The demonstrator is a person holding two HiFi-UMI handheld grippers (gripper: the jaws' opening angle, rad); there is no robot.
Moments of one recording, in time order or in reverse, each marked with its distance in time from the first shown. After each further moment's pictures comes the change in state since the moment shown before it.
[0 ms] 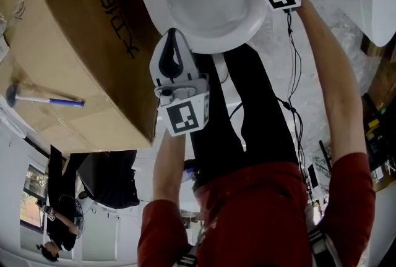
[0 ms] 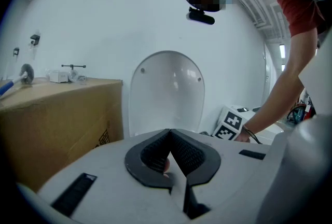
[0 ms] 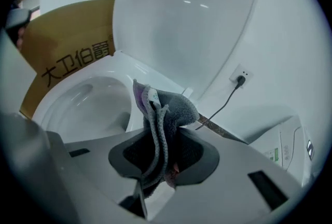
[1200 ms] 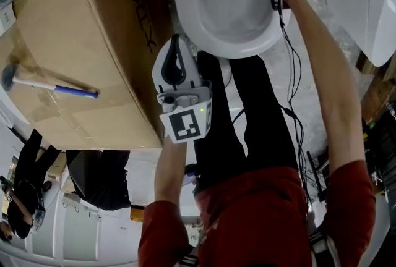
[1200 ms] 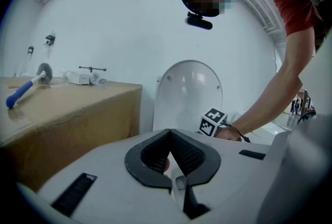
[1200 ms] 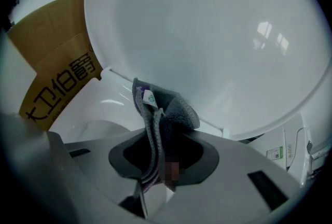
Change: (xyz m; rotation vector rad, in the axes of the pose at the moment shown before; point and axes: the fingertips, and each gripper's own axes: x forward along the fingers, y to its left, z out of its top) left arm -0.026 0.078 0.011 -0.053 -0.053 0.088; right arm 0.041 0.042 0.089 0.204 0.173 -0.014
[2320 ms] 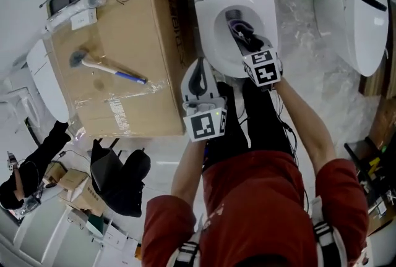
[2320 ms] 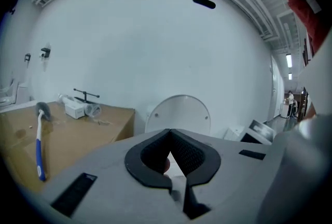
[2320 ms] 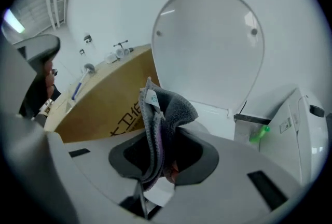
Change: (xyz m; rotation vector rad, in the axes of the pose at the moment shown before) left arm -0.061 -0.048 0.143 0.030 -0.077 -0.043; right arm -0.227 0.108 -0.024 0.118 -0.213 0.267
